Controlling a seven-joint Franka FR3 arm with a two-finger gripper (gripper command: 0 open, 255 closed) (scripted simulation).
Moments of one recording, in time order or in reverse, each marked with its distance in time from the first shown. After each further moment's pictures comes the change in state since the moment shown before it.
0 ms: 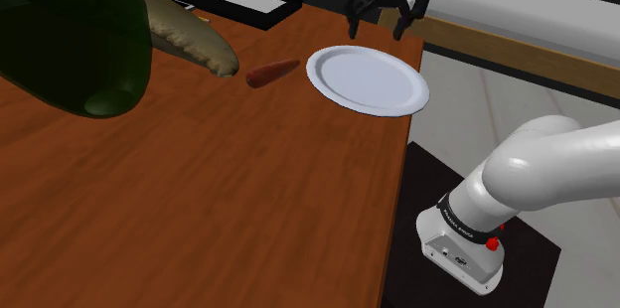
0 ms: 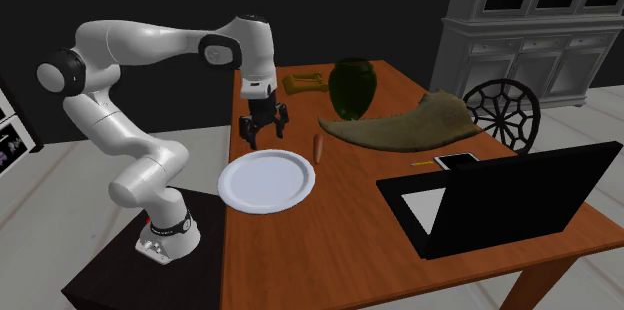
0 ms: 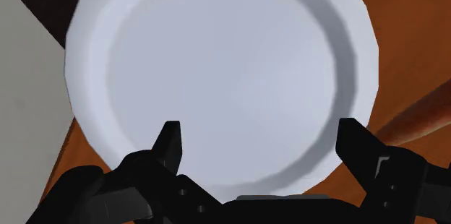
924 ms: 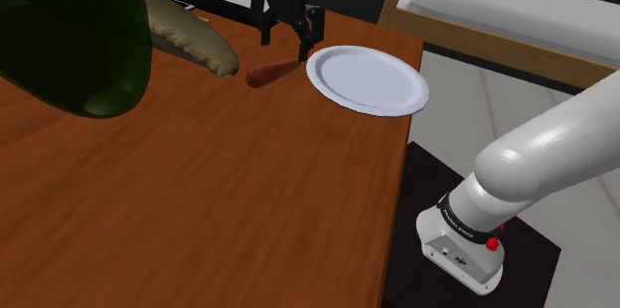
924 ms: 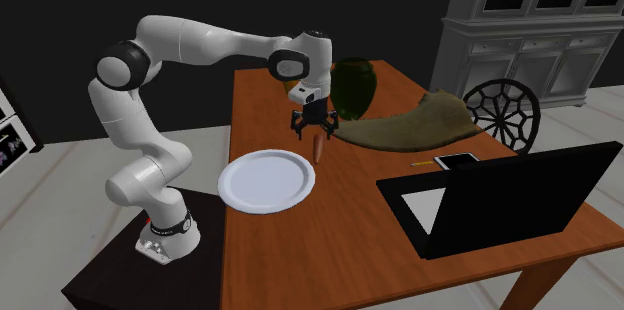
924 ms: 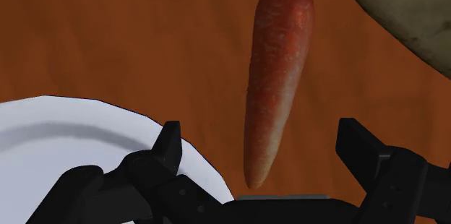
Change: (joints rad) arm -0.191 0.484 0.379 0.310 0.050 0.145 0.942
